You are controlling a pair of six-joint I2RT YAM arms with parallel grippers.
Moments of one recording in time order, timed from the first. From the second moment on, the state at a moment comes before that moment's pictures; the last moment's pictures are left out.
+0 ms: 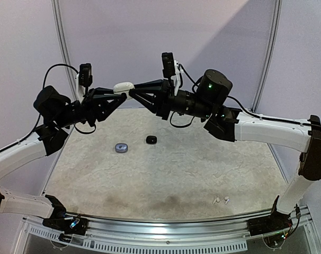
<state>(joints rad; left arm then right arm) -0.57 1.10 0.87 0.62 0.81 -0.39 1.00 1.71 1.45 0.59 -0.52 0.25</state>
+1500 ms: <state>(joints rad) -0.60 1.03 0.89 -0.10 0.87 0.47 0.99 1.72 1.65 0.00 -0.39 -0.01</state>
